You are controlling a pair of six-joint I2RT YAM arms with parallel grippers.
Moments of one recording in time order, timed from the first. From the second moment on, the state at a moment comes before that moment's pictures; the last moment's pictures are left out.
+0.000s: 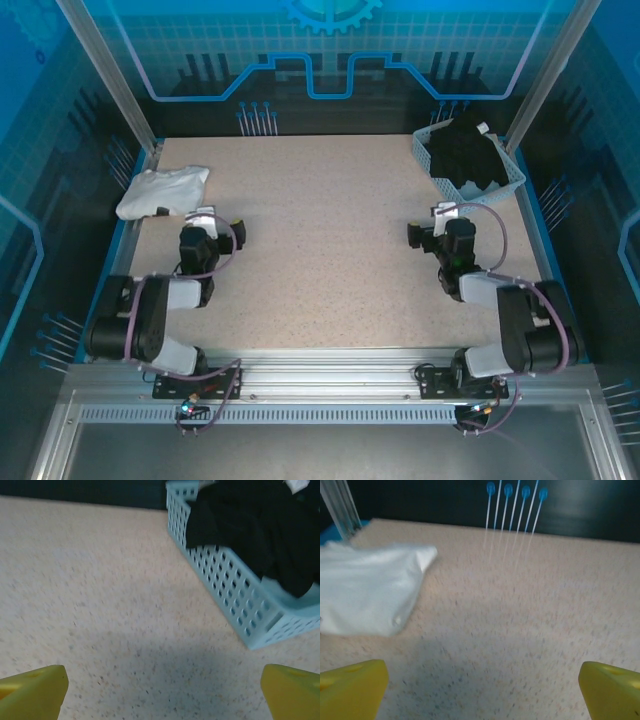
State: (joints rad) left arm 0.00 1.30 0.35 0.69 -0.09 -0.14; right arm 0.10 1.28 0.43 0.48 0.10 -0.04
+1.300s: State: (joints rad) left arm -0.37 1.48 0.94 -0.03 0.28 -0.53; right arm -0.14 2.18 1.90 -0.55 -0.07 0.31
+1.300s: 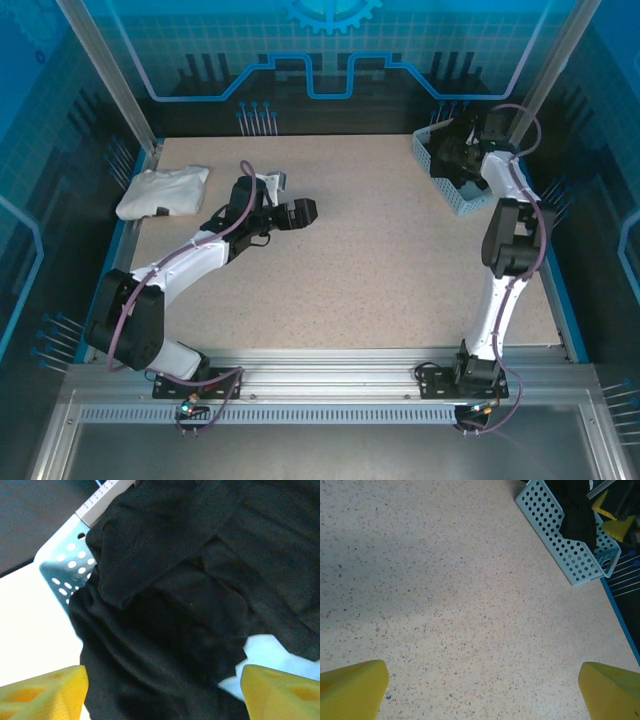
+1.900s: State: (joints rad) left arm -0.37 1.48 0.94 -0.08 0.28 -0.51; right arm -0.15 2.23 1.96 -0.54 -0.08 0.38
